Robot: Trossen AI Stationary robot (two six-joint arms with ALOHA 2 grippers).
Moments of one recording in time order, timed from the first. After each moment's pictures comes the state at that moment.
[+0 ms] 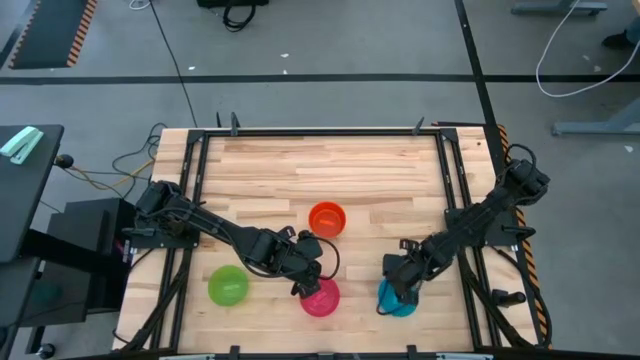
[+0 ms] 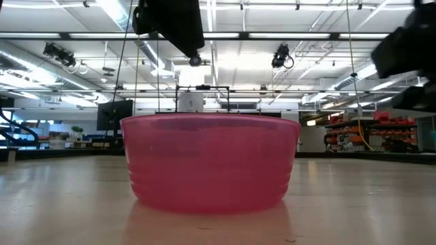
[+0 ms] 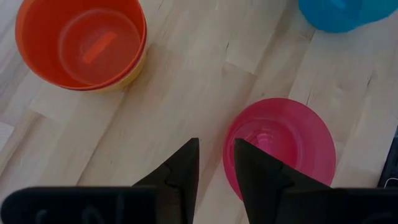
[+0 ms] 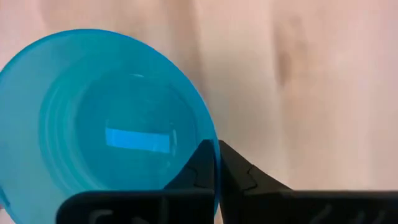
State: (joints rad) left arm -0.41 1.84 1.57 -0.87 -0.31 -0.82; right arm 0.61 1.55 0.81 -0.63 0.04 0.81
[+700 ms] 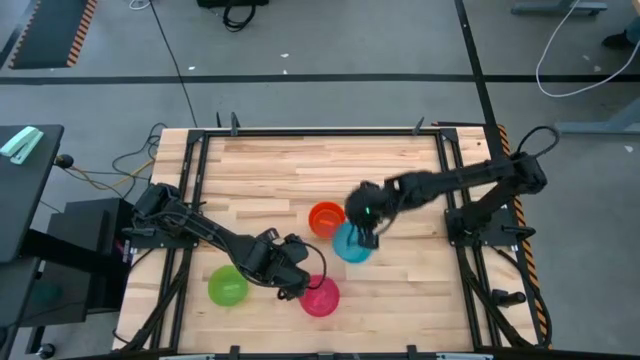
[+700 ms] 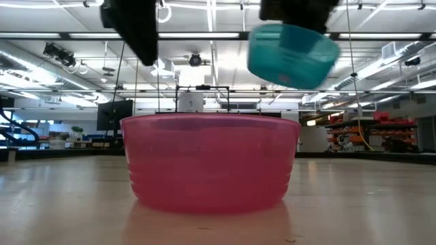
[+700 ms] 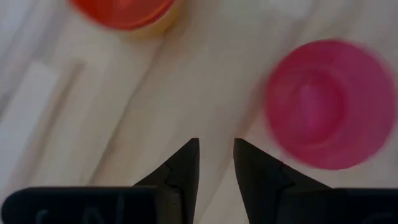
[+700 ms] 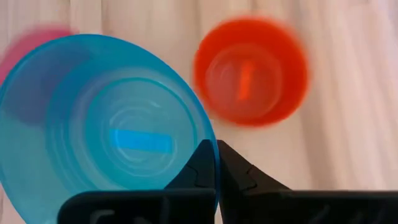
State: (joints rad) left arm -0.47 1.84 1.57 -1.09 -0.34 -0.93; right arm 0.11 1.52 1.24 -0.79 0.04 0.22
